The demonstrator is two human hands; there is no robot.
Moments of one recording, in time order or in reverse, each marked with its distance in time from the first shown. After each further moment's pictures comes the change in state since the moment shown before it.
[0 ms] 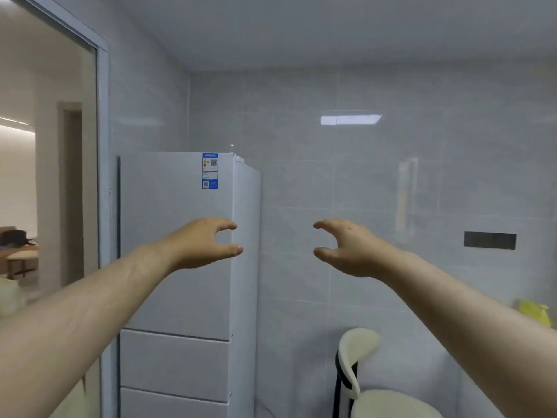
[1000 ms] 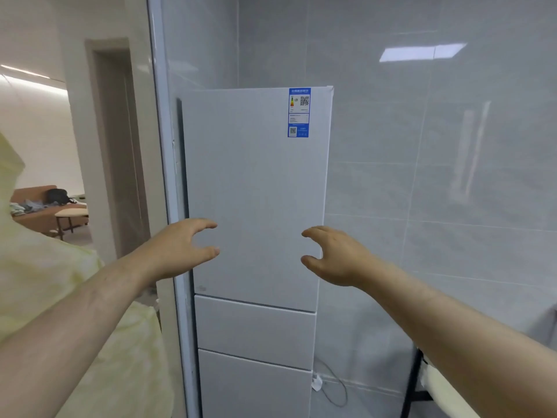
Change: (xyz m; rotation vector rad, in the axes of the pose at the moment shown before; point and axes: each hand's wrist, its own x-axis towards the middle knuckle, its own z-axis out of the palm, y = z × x) left_hand -0.009 -0.350 -0.014 0.009 -0.025 -0.169; right_hand 0.180 -0.204 0.259 0.048 -0.168 -0.052
